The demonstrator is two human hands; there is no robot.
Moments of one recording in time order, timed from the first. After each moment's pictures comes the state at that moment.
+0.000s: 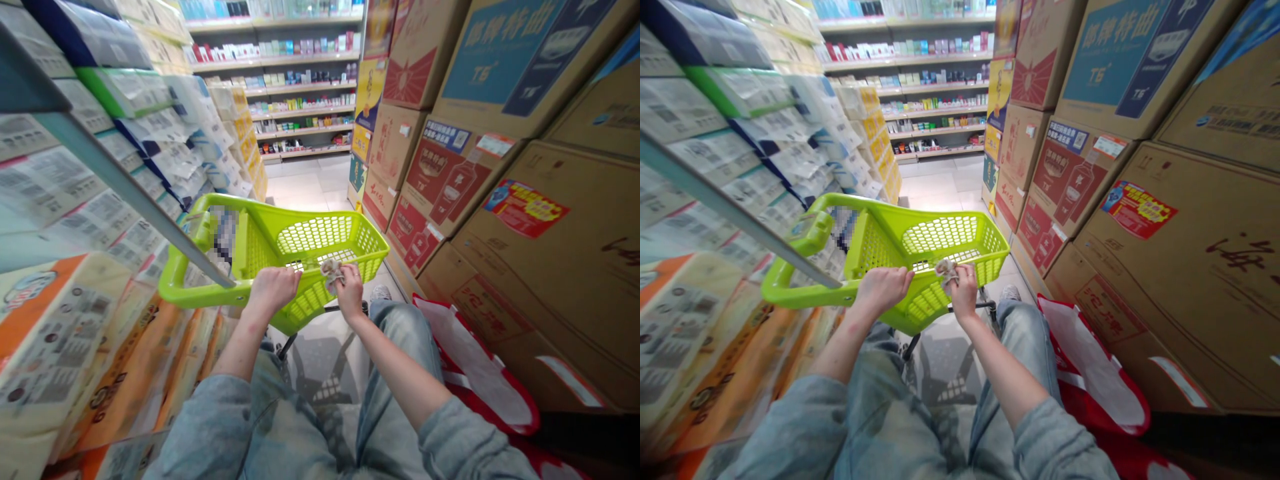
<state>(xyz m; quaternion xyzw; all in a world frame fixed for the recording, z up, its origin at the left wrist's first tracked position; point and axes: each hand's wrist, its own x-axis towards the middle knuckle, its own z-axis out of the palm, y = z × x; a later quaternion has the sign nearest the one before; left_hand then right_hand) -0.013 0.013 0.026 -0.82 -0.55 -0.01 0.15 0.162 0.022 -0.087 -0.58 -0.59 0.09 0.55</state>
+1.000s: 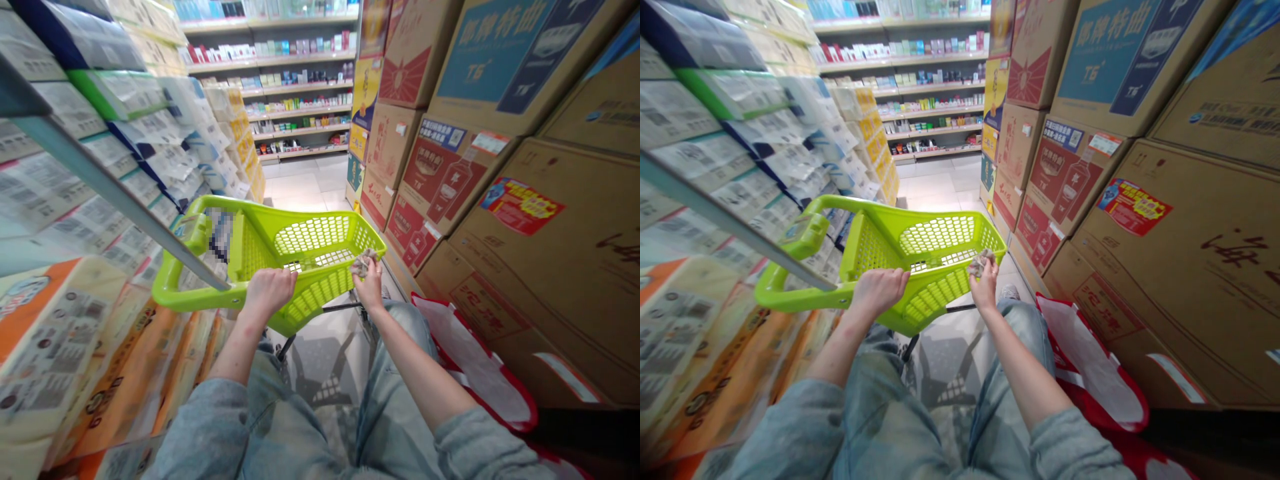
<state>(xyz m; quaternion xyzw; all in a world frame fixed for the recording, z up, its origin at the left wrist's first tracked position) -0.013 0.012 0.026 -0.82 -0.56 -0.03 0.14 0.221 0.047 -0.113 -0.65 -0.51 0.11 0.55</state>
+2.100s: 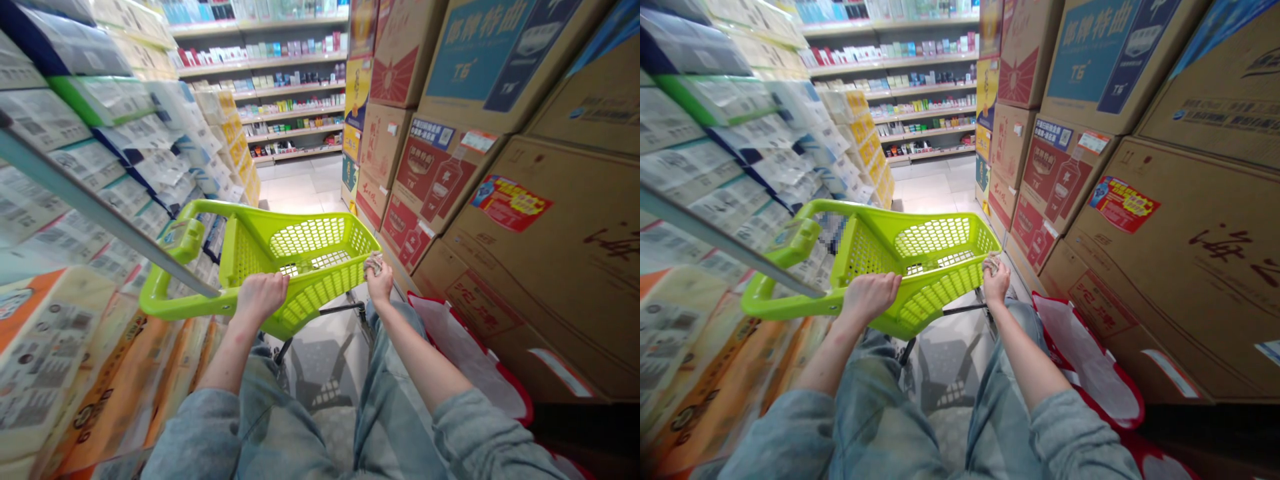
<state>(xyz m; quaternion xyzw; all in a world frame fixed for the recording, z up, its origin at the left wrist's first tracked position) -0.014 0.011 0.025 -0.82 -0.56 -0.02 0.16 0.268 0.060 -0.134 -0.72 -0.42 0.05 0.54</state>
